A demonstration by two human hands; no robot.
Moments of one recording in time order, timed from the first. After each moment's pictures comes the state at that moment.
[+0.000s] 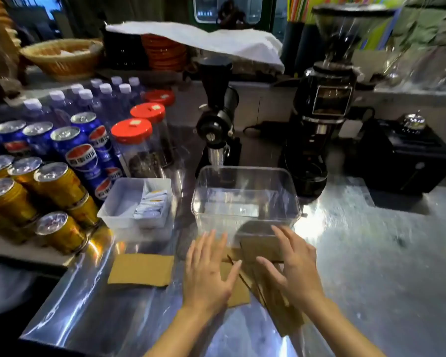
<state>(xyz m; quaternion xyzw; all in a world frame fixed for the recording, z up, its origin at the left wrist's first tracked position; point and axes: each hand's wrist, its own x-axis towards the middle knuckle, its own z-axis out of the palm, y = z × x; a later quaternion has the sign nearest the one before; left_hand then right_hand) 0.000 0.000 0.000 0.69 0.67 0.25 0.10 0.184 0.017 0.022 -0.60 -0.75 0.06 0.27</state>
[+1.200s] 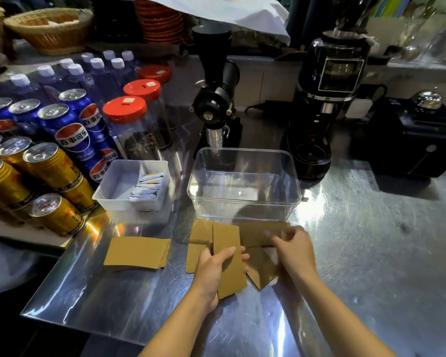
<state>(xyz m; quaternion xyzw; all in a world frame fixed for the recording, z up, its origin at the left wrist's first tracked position) 0.026 -0.009 0.013 0.23 0.55 0.49 0.63 0.184 0.040 0.005 -0.74 -0.46 0.36 0.33</state>
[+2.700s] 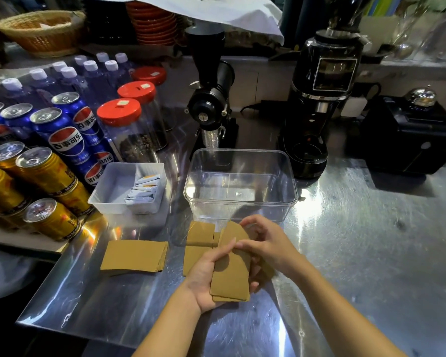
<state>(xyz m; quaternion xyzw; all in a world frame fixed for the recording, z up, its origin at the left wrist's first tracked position) 0.011 -0.002 0.023 0.11 0.33 0.33 0.88 0.166 0.043 0.038 -0.47 -0.64 0.52 0.32</state>
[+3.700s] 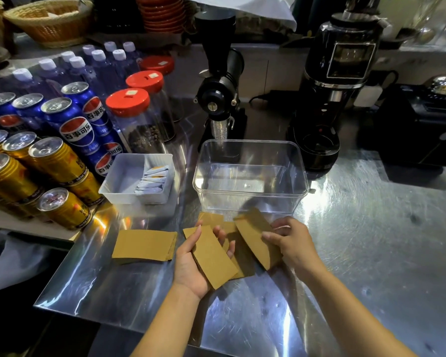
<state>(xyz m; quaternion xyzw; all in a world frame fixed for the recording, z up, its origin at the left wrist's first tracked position) -0.014 -0.002 -0.001 -0.02 0.28 0.61 0.74 0.174 0.038 0.013 -0.64 -0.45 0.51 0.36</state>
